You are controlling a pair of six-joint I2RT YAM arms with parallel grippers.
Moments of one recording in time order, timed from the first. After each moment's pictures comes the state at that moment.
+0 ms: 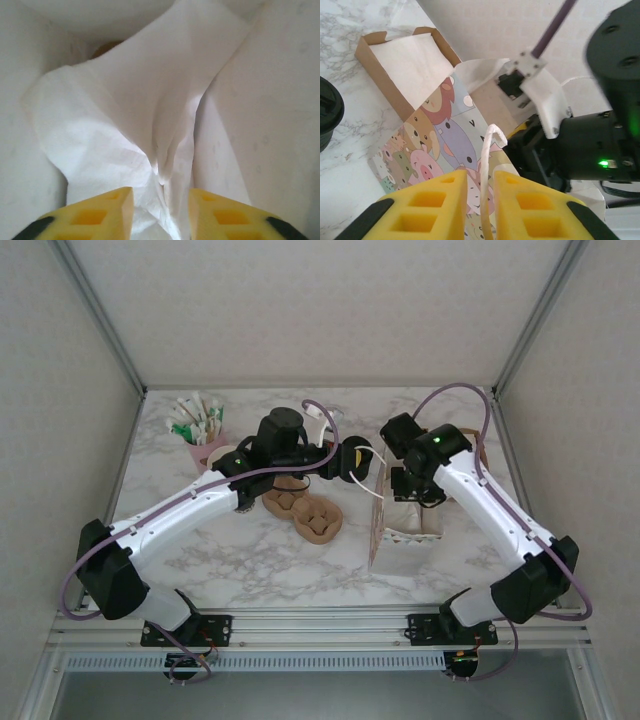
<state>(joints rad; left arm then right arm) -0.75 1.48 1.31 -0.20 0.41 -0.59 0.57 1.43 1.48 -1.44 0.21 0.56</state>
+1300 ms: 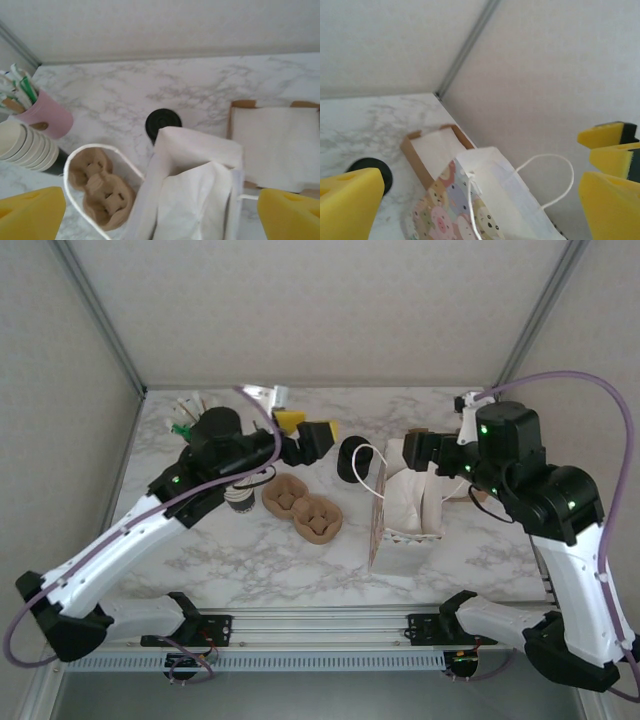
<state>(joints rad) -0.75 1.16 1.30 -0.21 0.09 -0.55 0.57 1.09 1.80 -1.26 0.20 0.35</state>
